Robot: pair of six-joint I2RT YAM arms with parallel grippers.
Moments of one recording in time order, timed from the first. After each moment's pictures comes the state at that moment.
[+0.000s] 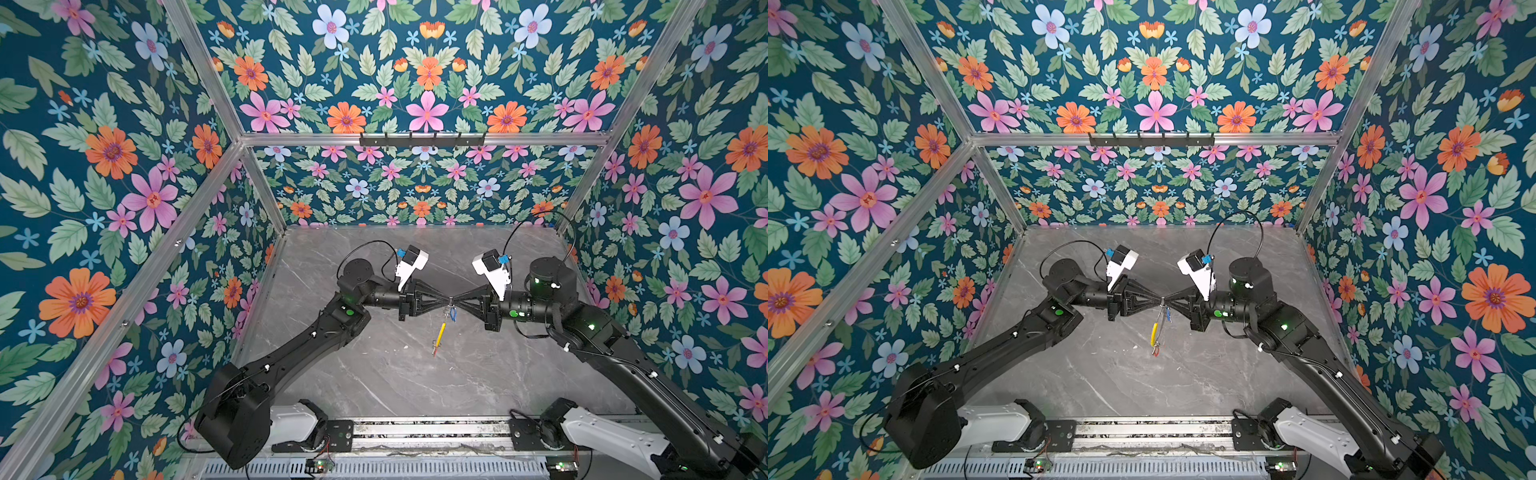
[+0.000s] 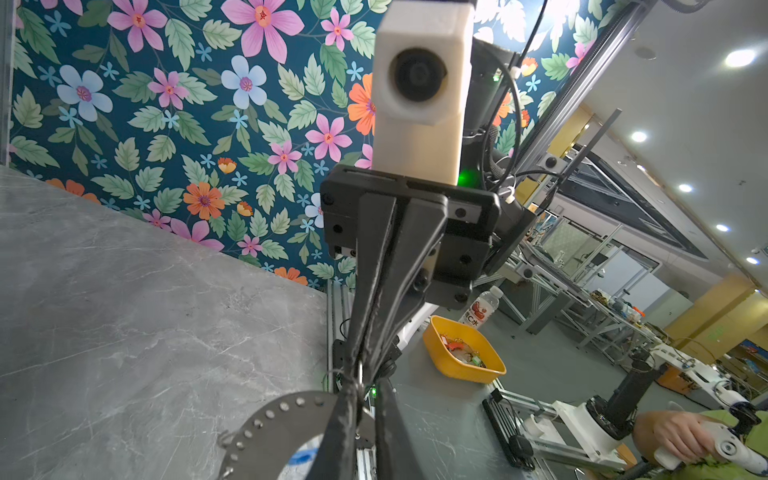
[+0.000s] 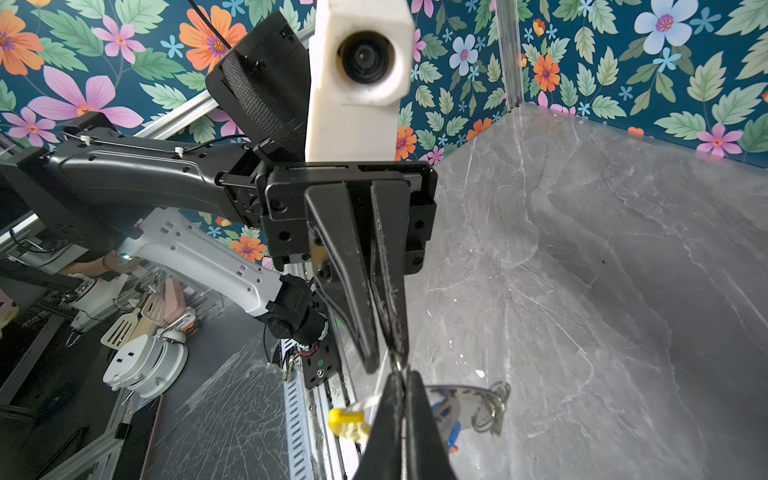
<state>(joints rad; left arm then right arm) -0.67 1.29 0.89 0.57 1.10 -0.64 0.60 0.99 1.11 -0.47 -0.63 0.19</state>
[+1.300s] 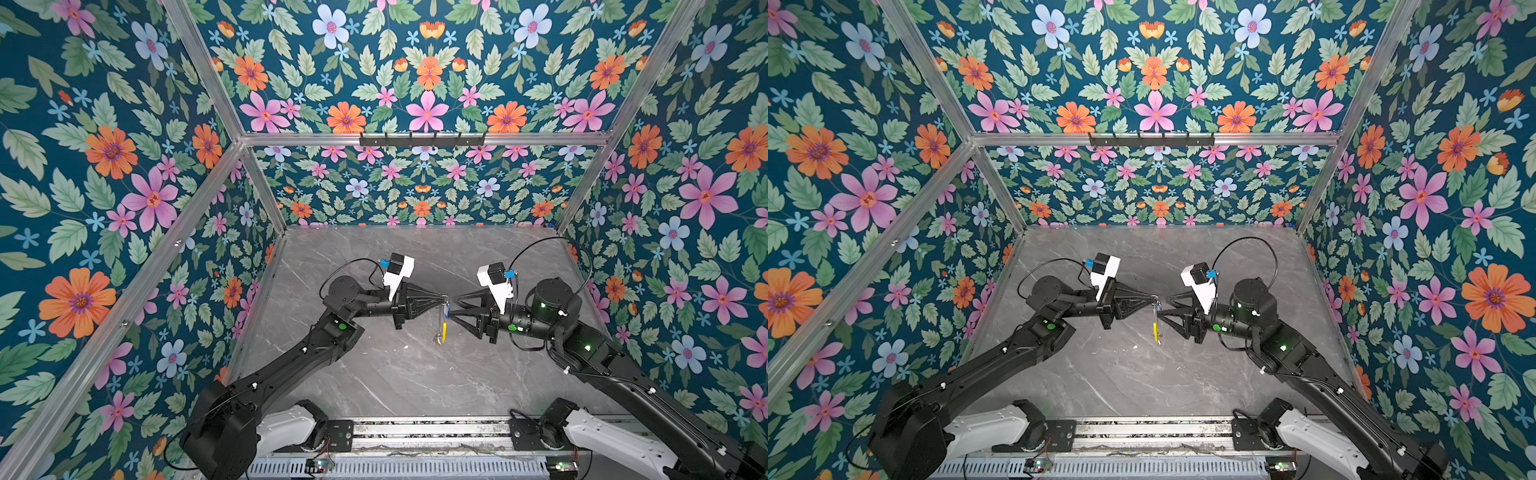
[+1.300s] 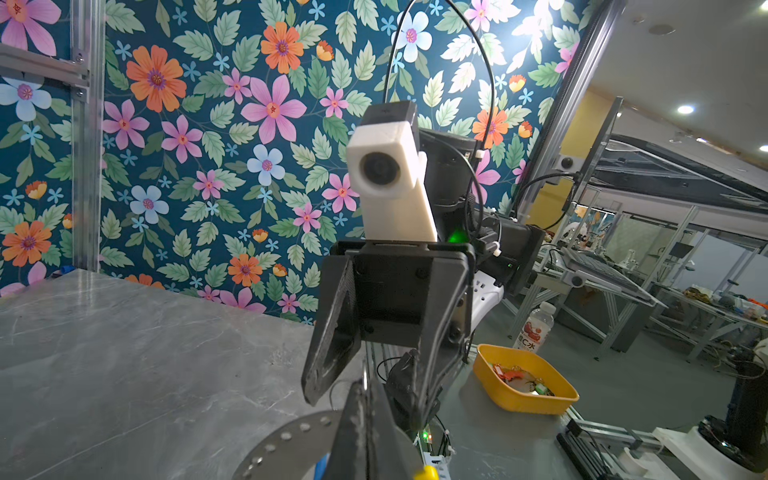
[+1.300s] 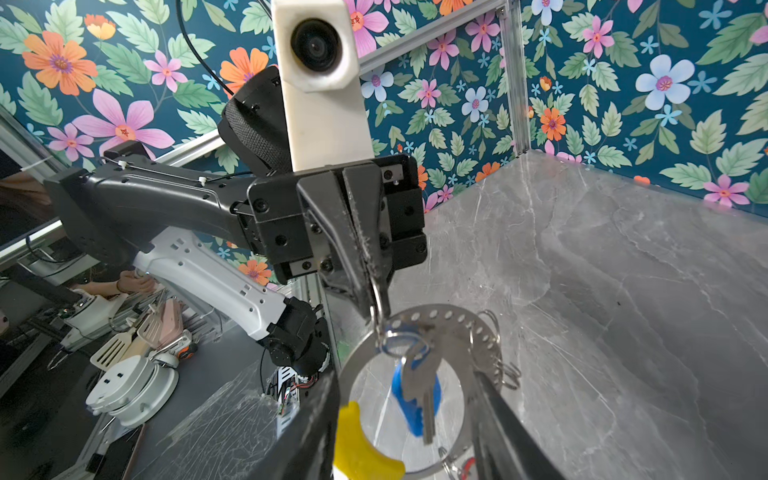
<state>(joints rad) -0.68 1.18 0.77 0.77 0.94 -0.58 0.68 0.88 0.91 -0.20 -0.55 0.25</state>
